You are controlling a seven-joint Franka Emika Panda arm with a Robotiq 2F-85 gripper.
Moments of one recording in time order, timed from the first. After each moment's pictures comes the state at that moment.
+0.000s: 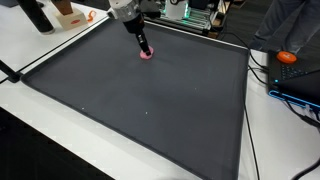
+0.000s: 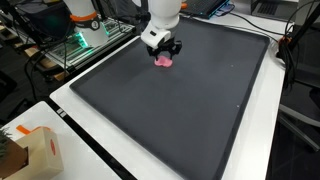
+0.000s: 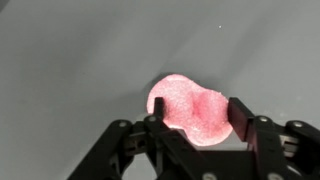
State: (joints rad) arm 0.02 0.30 -0.03 -2.28 0.32 2.35 0.59
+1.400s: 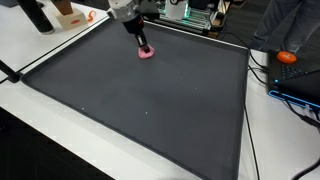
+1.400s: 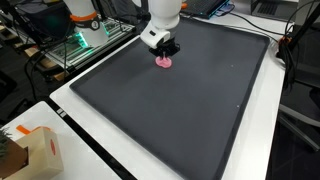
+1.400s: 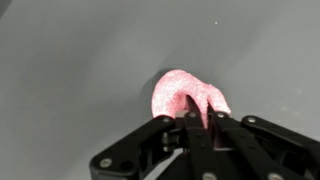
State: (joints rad) arm 0.03 0.30 -0.03 -2.28 0.32 2.35 0.64
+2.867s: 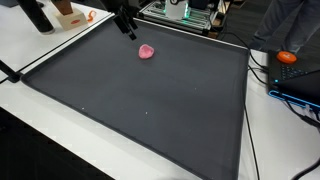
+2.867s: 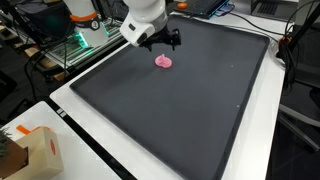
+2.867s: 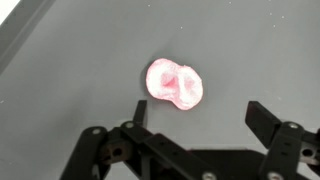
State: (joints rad) arm -0.10 0.22 -0.09 -2.19 0.51 2.09 0.51
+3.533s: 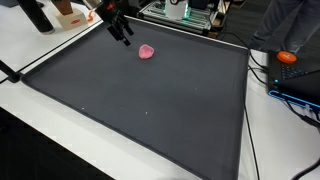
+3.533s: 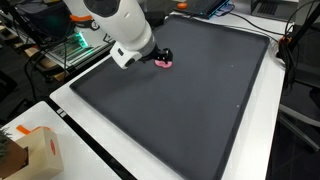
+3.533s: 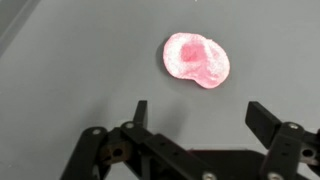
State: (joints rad) arm -0.16 0.33 -0.12 -2.16 0.58 2.08 0.43
